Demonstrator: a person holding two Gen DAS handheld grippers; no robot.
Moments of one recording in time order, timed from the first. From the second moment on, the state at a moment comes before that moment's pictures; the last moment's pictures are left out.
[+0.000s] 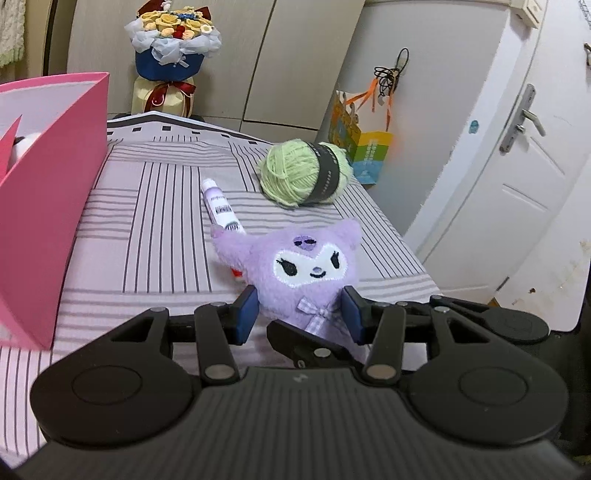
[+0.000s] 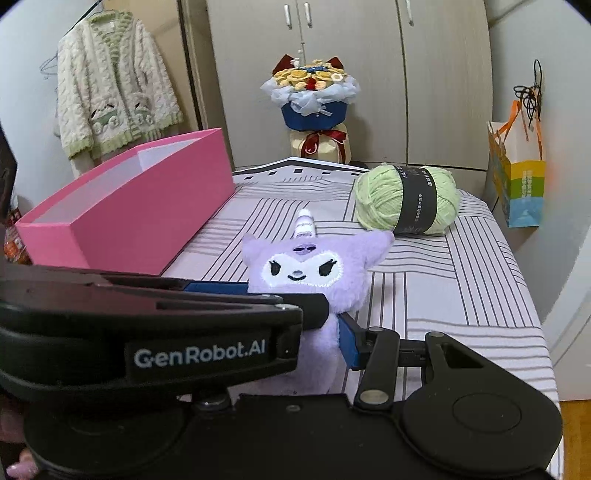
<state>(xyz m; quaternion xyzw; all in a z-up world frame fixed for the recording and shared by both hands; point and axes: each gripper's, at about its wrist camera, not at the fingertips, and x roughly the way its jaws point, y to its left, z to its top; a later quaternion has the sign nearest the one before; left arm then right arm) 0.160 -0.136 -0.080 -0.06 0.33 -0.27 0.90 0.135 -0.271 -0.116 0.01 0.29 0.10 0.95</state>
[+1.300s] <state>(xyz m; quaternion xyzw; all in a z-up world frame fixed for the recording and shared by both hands) 0.106 0.033 0.015 -0.06 0.18 -0.18 0.96 0.113 -0.116 -0.020 -0.07 0.17 0.26 0.95</state>
